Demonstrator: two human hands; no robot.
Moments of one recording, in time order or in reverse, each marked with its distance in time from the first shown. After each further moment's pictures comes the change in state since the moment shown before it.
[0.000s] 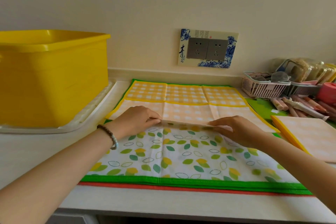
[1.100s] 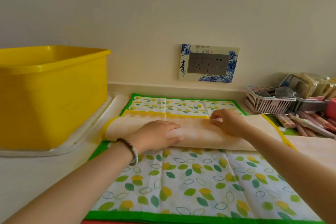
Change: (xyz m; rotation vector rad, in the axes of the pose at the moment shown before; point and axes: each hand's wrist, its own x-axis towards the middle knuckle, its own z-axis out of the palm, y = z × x) left_hand 0.044 0.031 0.001 0.020 -0.112 -0.025; right_hand 0.101 0.032 -0.007 -0.039 0.080 0.173
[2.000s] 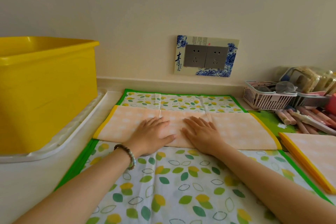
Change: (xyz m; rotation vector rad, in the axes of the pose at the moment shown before) left_hand 0.038 -0.029 0.049 -0.030 0.062 -0.095; right_hand -0.012 -0.050 0.065 0.013 -0.104 0.046
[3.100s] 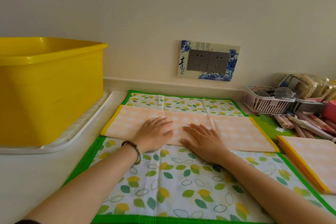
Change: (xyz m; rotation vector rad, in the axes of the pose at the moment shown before) left_hand 0.003 -0.004 0.003 -0.032 -0.001 -0.002; right_hand -0.033 -0.008 -0.006 -0.036 -0.080 -0.058
